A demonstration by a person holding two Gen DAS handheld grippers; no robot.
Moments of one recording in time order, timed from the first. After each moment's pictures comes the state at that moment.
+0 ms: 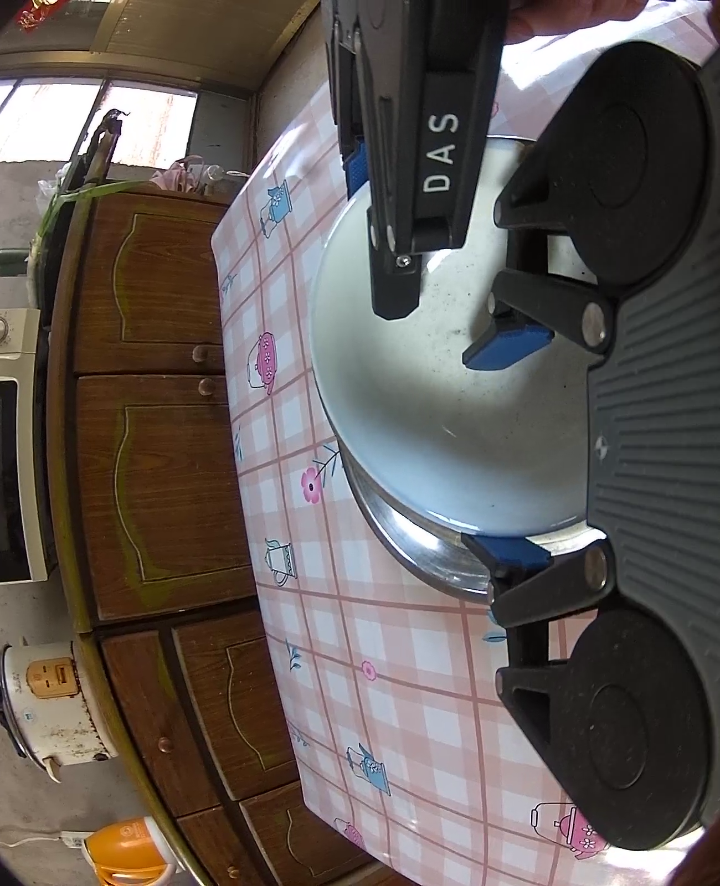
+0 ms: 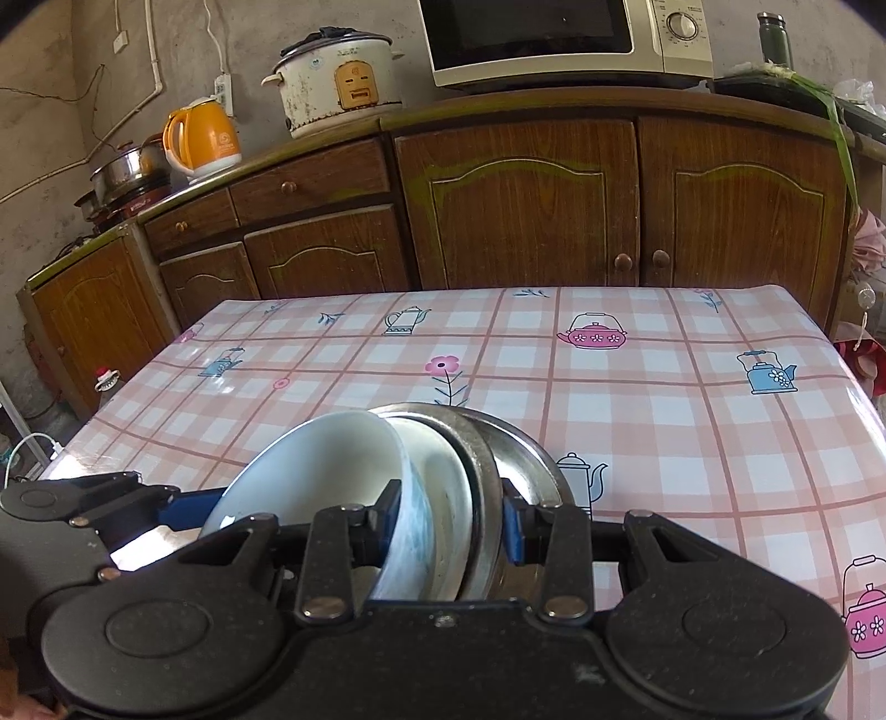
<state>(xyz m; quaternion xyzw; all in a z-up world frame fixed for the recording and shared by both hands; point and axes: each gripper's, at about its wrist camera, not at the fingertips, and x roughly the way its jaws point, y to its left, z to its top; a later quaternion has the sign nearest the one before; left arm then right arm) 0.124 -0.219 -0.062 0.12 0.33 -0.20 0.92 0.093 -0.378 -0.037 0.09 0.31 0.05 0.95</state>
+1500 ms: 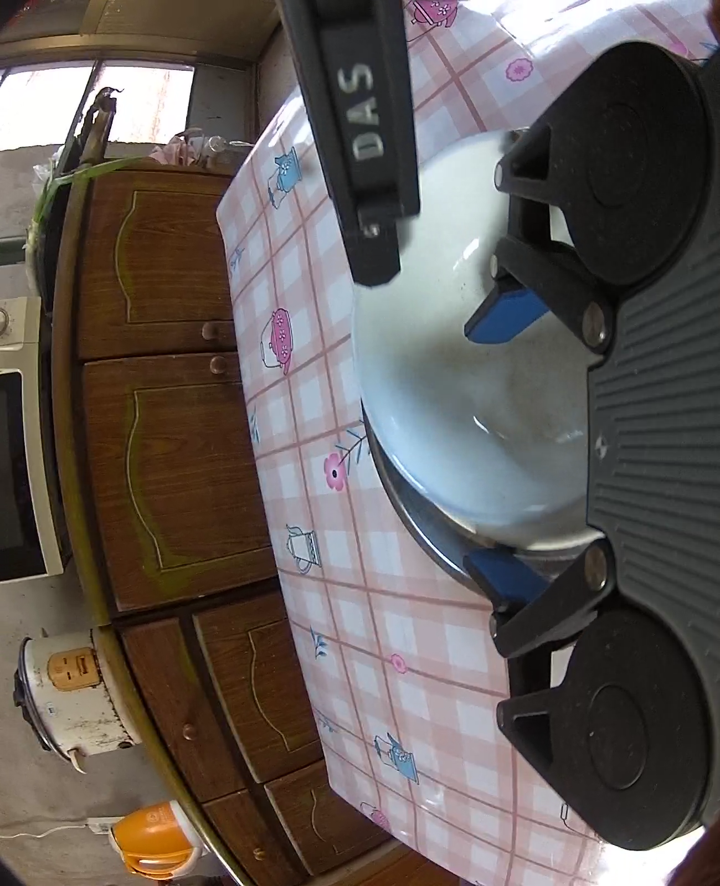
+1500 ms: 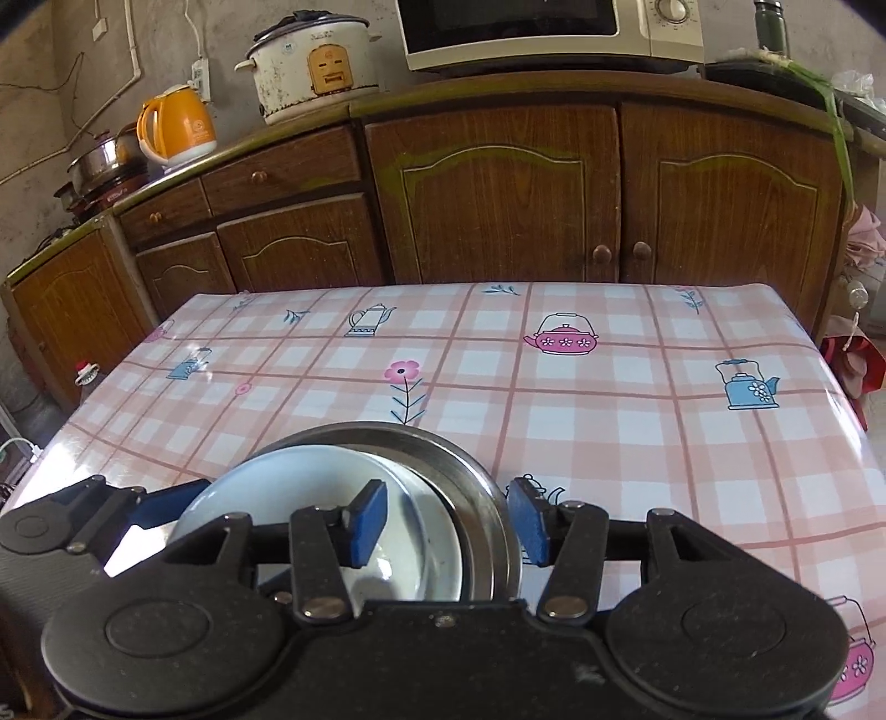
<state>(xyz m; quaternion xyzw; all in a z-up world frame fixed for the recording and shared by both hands) 0.138 -0.234 -0.067 0.14 0.30 -0.16 0.93 0.110 -0.402 -0.023 0.09 0.33 0.04 0.94</state>
